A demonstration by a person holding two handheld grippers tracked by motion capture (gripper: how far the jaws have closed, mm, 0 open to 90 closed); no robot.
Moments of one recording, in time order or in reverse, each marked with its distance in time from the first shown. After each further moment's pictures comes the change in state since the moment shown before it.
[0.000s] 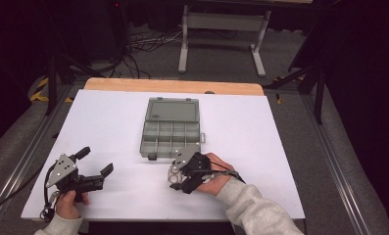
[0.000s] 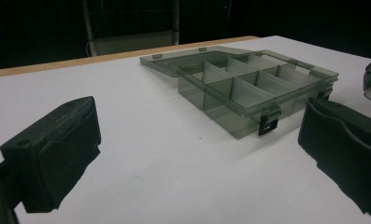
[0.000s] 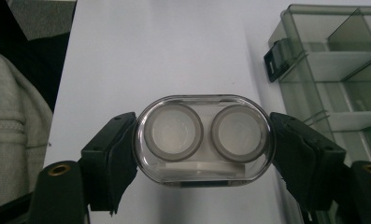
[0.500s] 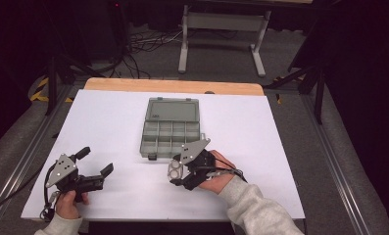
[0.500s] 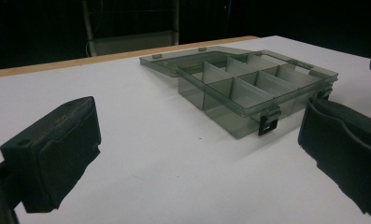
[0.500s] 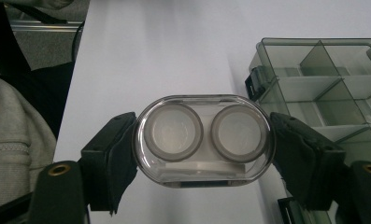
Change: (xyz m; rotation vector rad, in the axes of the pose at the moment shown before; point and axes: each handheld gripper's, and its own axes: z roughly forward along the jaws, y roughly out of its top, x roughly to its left) left arm 0.000 0.000 0.000 0.000 -0.001 0.000; right arm -0.004 -0.001 -0.016 -0.107 -0.023 0.020
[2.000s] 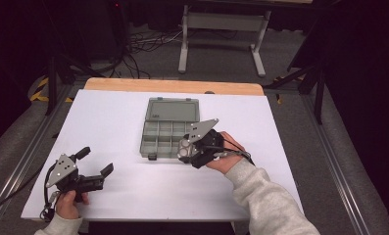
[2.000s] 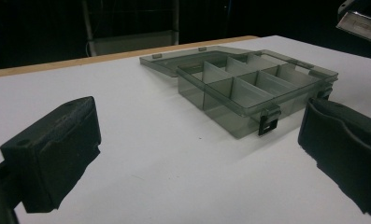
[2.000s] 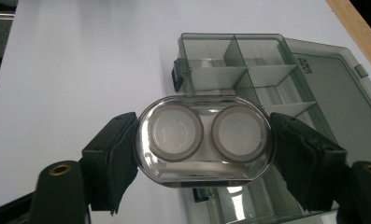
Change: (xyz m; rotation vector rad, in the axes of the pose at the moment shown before) left arm 0.000 0.000 0.000 0.000 0.000 0.001; right arm -0.044 0.007 -0.028 0.045 -0.123 -0.007
